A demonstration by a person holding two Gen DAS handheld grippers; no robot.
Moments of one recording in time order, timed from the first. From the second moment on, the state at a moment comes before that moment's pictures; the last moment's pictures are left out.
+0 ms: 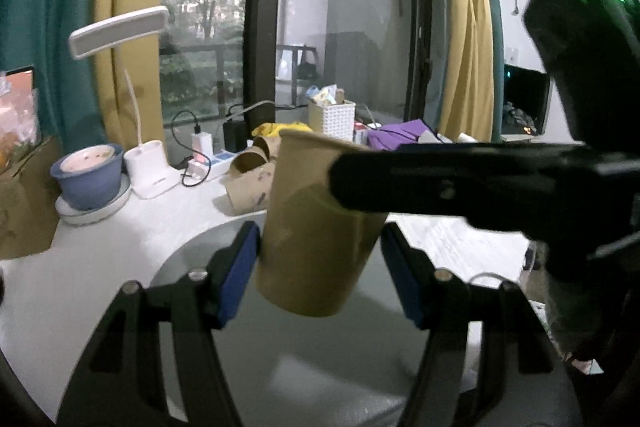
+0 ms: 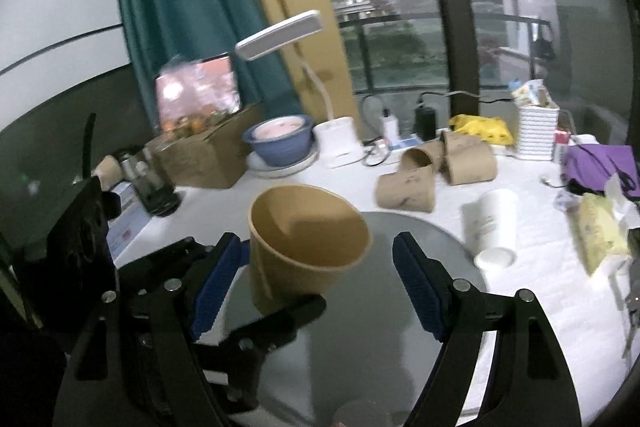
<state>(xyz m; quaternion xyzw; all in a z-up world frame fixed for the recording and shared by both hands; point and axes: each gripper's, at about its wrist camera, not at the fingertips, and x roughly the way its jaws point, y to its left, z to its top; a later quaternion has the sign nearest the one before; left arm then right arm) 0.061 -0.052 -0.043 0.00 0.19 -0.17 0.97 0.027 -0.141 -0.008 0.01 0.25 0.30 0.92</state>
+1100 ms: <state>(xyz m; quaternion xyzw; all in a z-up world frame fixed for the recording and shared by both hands) 0.007 -0.028 -0.056 -0.04 0.15 -0.19 0.97 0.023 -0.101 -0.027 0.03 0.30 0.37 0.88</state>
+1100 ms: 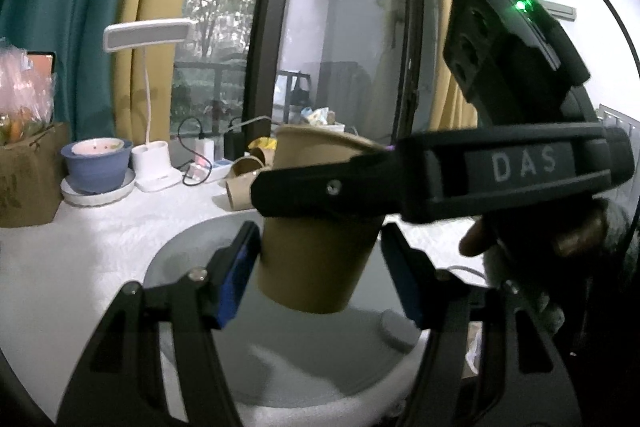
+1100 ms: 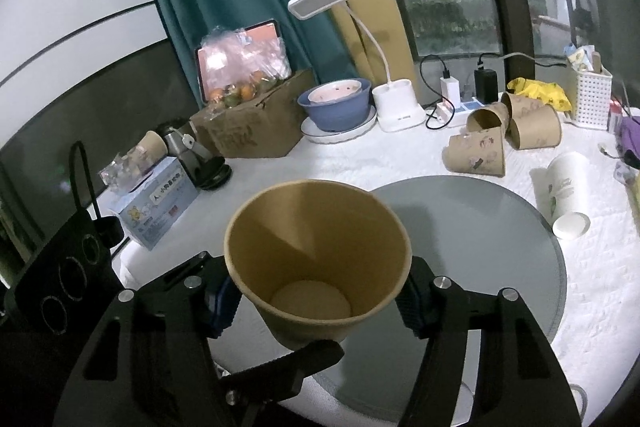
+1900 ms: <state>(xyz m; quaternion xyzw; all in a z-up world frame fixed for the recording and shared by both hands) 0.022 0.006 -0.096 -0.06 0.28 -0.12 0.95 0.068 -0.097 -0.050 -0.04 0.29 0.30 0.91</state>
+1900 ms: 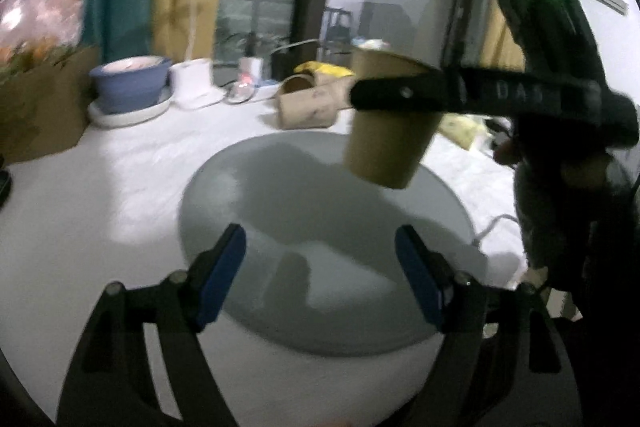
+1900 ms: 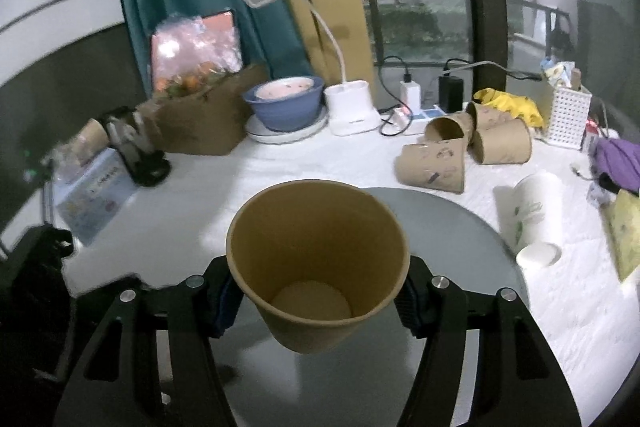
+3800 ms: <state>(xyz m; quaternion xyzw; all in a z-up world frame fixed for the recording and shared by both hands) 0.061 0.057 -0.102 -0.14 0.30 -0.03 0.94 0.110 -0.075 -0.099 -0.14 0.32 0.22 0.91</state>
